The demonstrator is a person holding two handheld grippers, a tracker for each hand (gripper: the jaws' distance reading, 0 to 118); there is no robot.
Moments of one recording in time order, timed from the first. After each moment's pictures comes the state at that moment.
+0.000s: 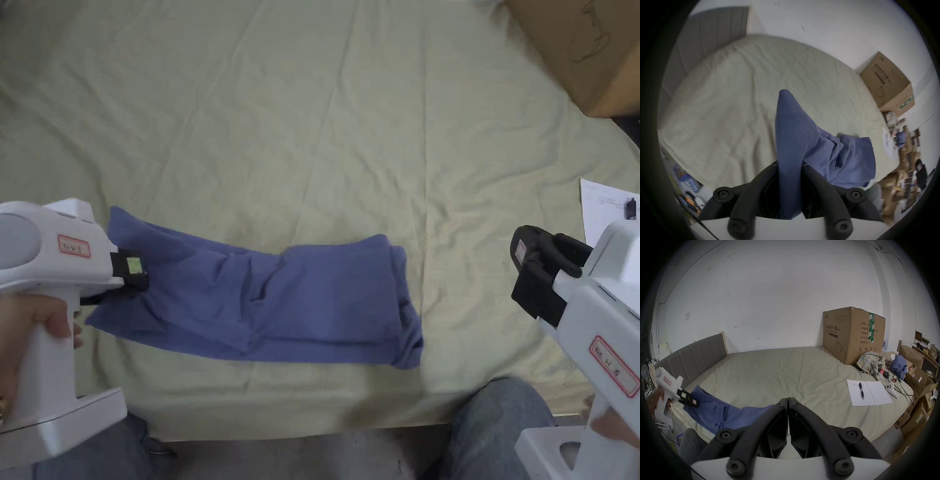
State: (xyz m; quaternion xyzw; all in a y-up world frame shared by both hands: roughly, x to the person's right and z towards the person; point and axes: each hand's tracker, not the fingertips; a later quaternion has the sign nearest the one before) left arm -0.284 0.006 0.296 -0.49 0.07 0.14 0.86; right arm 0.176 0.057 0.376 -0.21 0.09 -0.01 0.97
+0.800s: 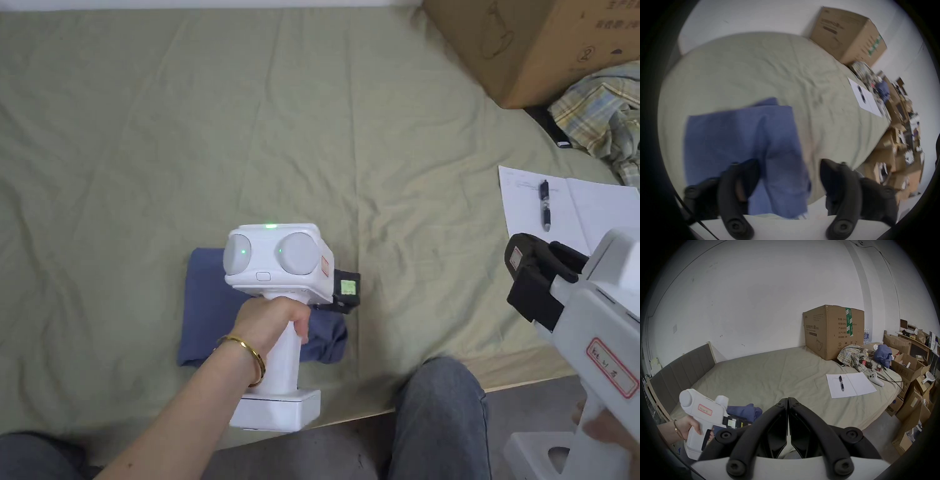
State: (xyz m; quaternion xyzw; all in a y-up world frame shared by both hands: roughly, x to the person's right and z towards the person) left arm 0.009 -0.064 0.242 -0.55 -0.17 0.07 0.81; right arm 0.239 0.060 0.417 -0.20 0.02 -0.04 0.98
